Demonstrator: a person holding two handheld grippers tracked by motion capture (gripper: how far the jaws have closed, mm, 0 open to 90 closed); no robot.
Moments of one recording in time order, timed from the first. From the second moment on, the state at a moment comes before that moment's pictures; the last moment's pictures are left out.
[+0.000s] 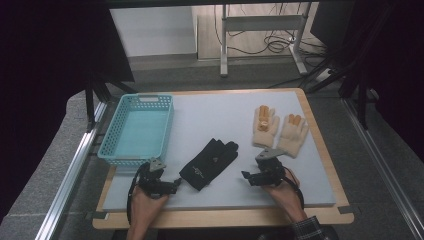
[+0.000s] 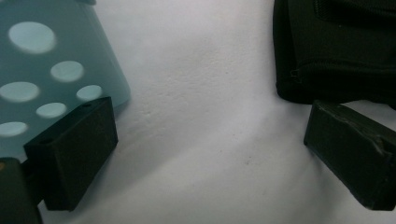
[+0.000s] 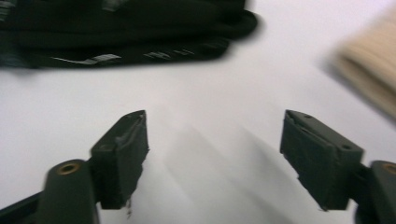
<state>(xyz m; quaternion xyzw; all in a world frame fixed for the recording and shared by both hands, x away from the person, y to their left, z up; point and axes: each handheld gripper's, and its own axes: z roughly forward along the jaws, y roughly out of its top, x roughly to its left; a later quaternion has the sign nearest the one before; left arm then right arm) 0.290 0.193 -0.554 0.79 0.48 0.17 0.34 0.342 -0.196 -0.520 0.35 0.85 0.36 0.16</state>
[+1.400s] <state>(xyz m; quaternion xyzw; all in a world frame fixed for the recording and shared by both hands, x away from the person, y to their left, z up) 0.296 0.151 -0.508 0.82 0.40 0.13 0.39 0.348 -0.251 -0.533 0.40 0.83 0.34 0.20</state>
